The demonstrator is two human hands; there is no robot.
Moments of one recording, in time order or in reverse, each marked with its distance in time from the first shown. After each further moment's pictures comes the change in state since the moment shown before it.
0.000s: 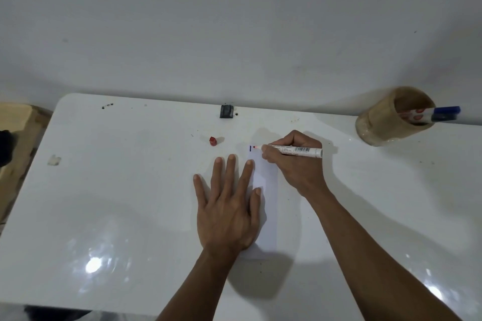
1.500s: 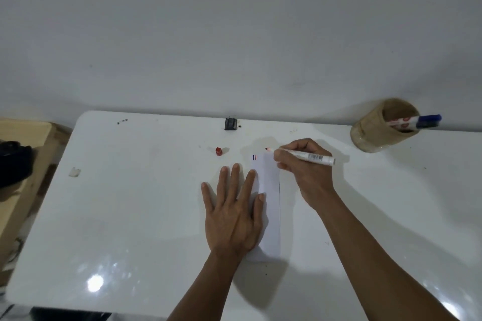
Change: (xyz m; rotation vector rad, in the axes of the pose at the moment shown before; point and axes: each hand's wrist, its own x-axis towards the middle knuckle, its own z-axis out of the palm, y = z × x) left_hand -0.001 0.000 -0.002 -0.068 -0.010 -0.018; right_hand -0.012 -0.028 -0.013 0.297 0.027 0.153
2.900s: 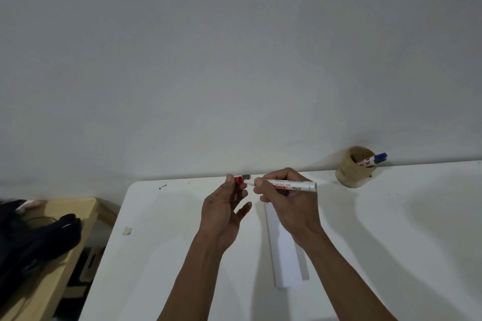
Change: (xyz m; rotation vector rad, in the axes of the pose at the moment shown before) left_hand 0.025 -0.016 -0.195 -1.802 -0.209 -0.409; right_hand -0.121 -0.120 0.095 0.003 0.047 -0.264
